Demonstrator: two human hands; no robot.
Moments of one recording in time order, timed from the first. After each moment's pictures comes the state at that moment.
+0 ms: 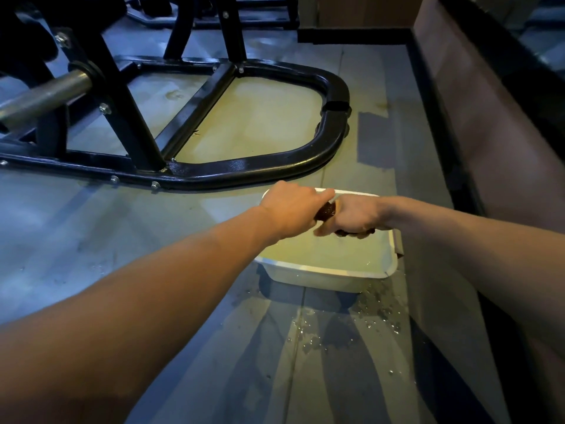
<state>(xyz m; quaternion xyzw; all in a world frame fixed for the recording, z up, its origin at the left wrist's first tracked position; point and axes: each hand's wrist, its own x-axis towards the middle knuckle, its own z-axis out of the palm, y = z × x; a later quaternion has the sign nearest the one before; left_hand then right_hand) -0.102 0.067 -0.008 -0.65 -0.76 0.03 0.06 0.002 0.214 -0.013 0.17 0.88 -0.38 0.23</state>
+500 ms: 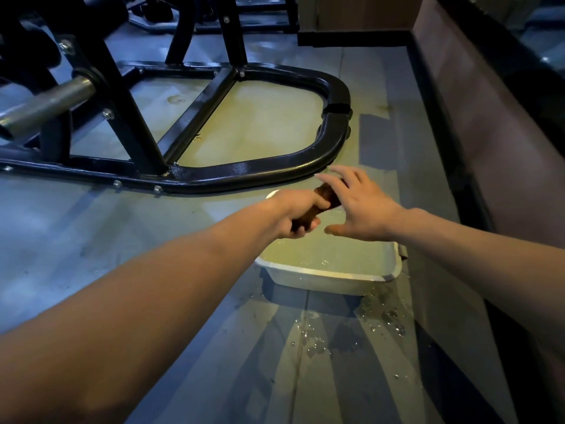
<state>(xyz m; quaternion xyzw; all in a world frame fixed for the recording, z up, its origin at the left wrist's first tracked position) -0.097 0.076 0.003 -0.12 -0.76 -0.42 -0.49 0.012 0.223 -0.030 0.08 0.99 -0.07 -0.01</state>
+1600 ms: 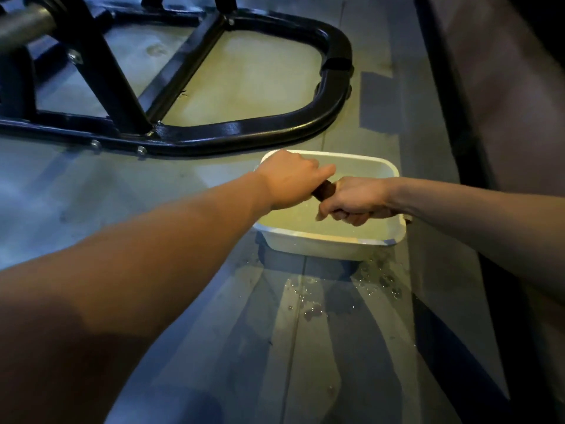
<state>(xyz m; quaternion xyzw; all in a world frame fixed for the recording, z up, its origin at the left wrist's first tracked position) -0.116 0.056 -0.026 -0.69 -0.72 0.06 0.07 0.008 0.194 -0.037 0.24 0.76 -0.53 0.30</state>
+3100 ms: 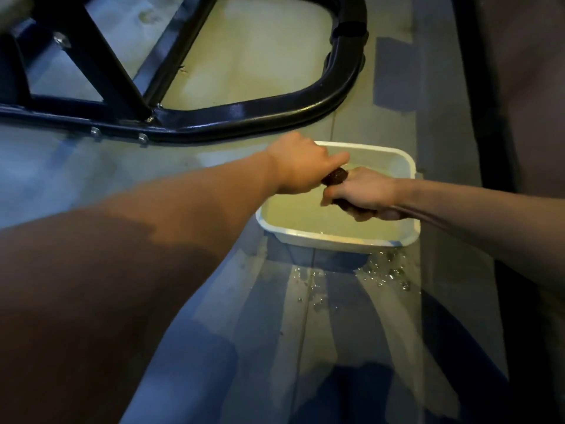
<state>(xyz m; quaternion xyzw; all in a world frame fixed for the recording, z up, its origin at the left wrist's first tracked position) -0.132 0.079 -0.005 -0.69 -0.71 0.12 0.00 0.000 0.182 -0.026 0.33 0.75 -0.53 0.20</state>
